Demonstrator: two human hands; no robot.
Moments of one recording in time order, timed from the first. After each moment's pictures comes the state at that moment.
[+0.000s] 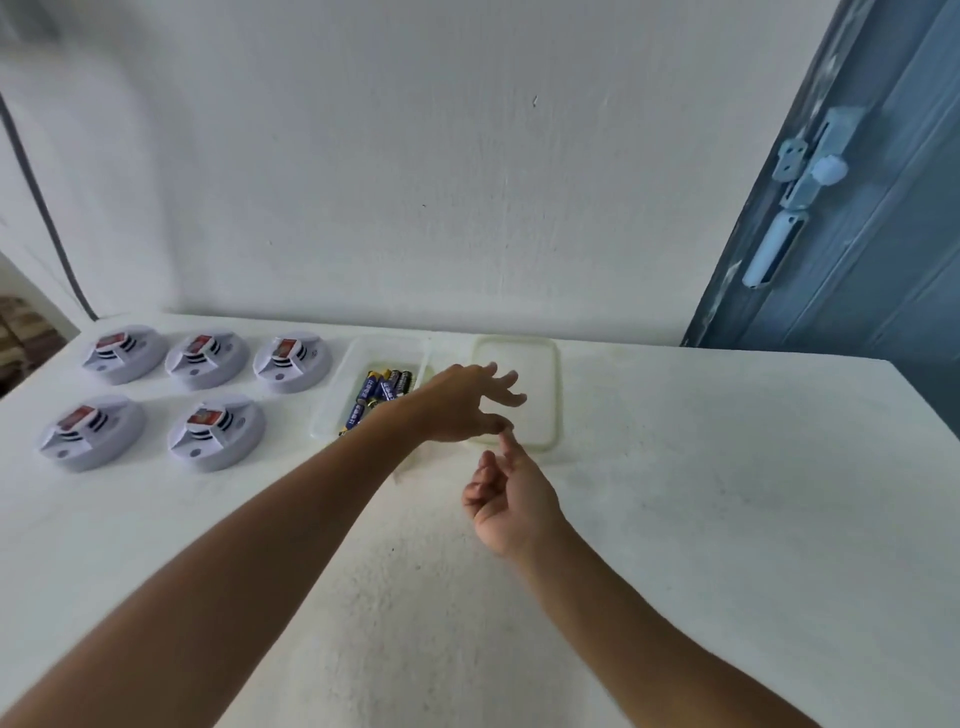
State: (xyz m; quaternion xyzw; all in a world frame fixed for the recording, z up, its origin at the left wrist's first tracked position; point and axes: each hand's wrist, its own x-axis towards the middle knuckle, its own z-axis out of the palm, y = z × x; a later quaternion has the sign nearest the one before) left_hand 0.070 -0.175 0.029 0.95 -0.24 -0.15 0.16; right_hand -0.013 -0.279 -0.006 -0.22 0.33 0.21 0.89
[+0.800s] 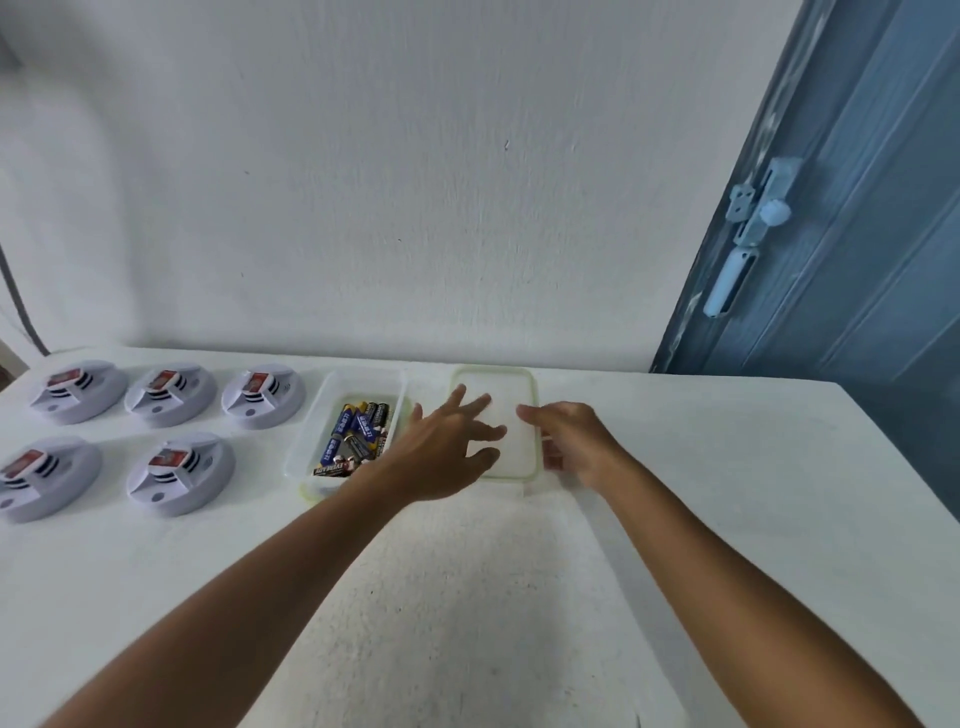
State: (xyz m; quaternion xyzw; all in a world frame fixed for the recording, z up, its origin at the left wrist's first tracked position) left_hand 0.054 -0.180 0.014 0.96 -0.22 -0.07 0.16; right_hand 0.070 -0.364 0.011 -0.73 0.16 0.15 0.65
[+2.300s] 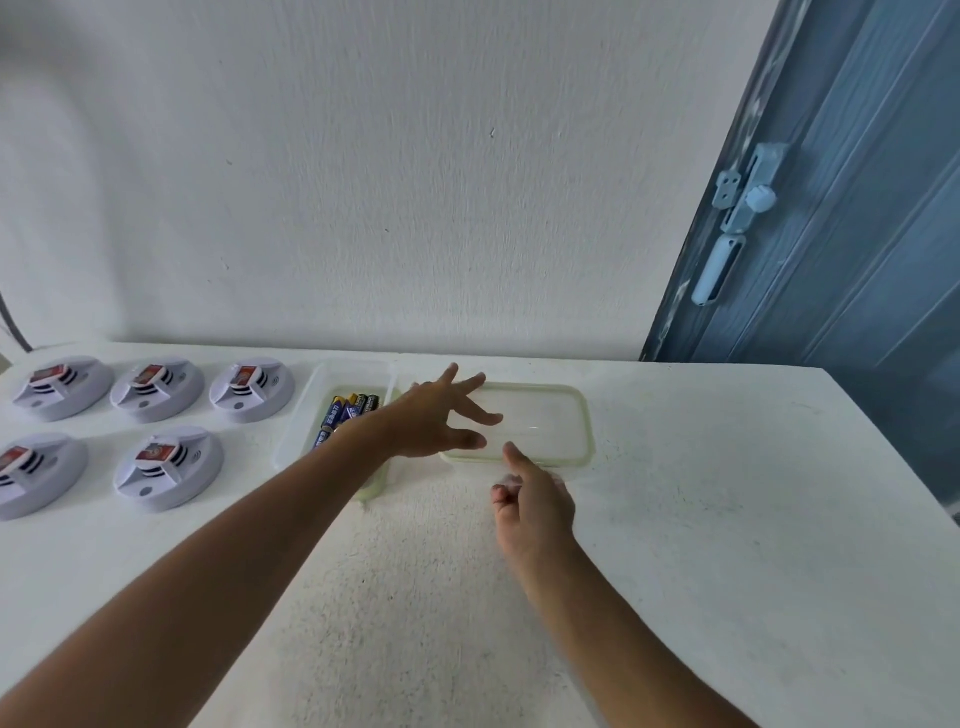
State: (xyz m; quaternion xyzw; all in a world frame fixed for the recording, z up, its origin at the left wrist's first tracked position) left_hand 0.087 -0.171 0.018 0.93 -0.25 -0.14 0.21; right_hand 0.000 -0.307 -0.019 -0.31 0.37 0.04 0.87
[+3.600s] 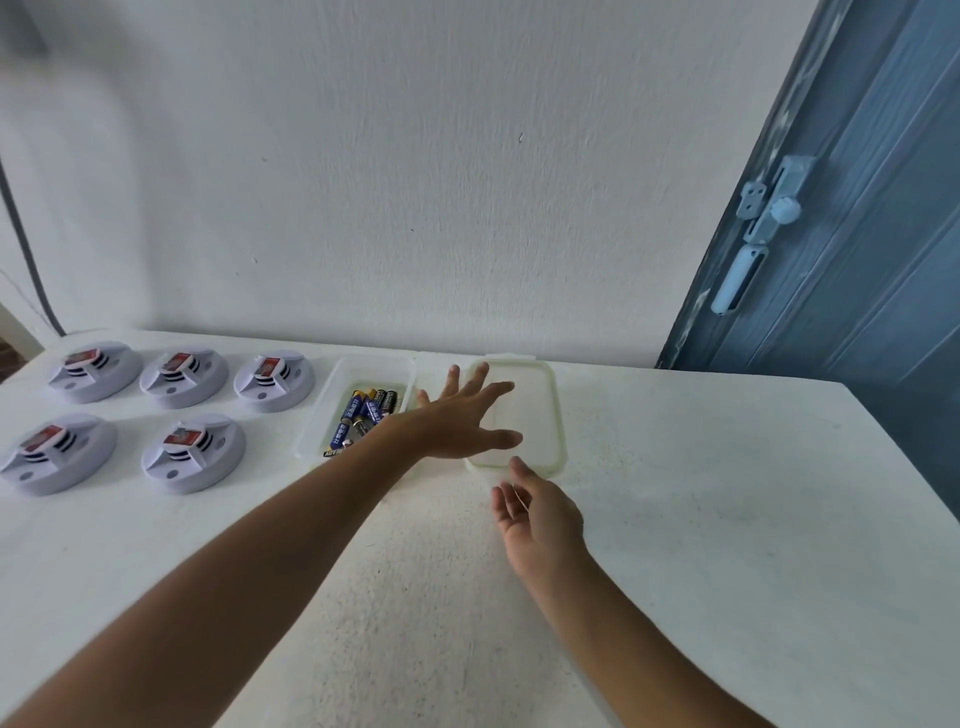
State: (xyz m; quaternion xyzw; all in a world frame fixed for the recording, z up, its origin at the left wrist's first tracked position) left_hand 0.086 -0.184 0.008 0.96 -0.19 -0.17 0.14; right_hand -0.017 -0.305 -0.014 -0.28 0.35 0.08 0.89
